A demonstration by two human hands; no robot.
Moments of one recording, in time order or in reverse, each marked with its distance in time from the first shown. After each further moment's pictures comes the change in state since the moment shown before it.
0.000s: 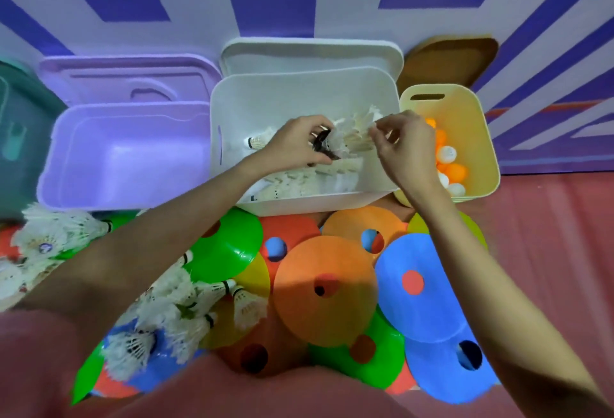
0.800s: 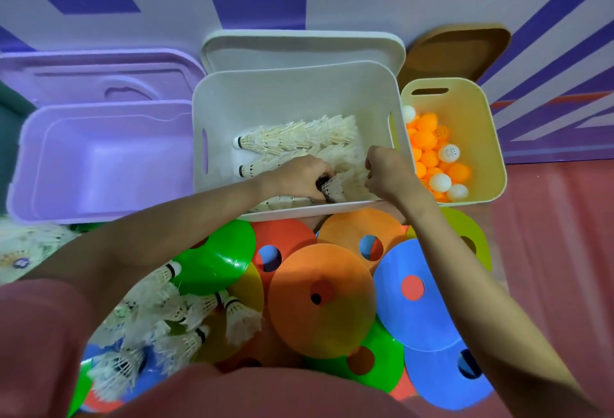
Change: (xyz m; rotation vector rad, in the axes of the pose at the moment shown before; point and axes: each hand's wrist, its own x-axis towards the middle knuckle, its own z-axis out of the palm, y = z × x) left_hand 0.025 -0.053 0.060 0.366 -0.407 0.083; right_hand 0.010 0.046 0.050 -0.379 -0.578 0.117
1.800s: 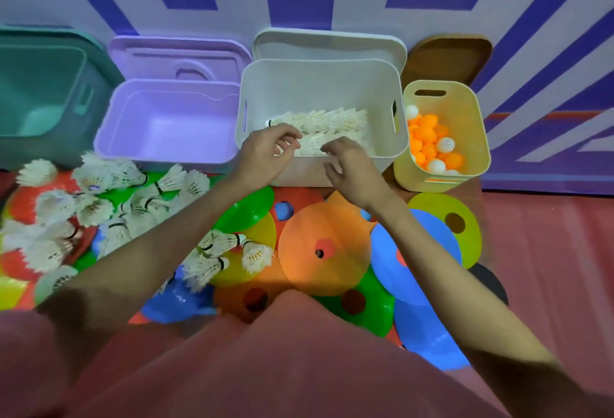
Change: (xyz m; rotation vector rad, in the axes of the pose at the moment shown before) left_hand -0.169 0.074 -0.011 -0.328 0.831 -0.169; right_hand -0.113 -0.060 0.008 0.251 0.246 -0.506
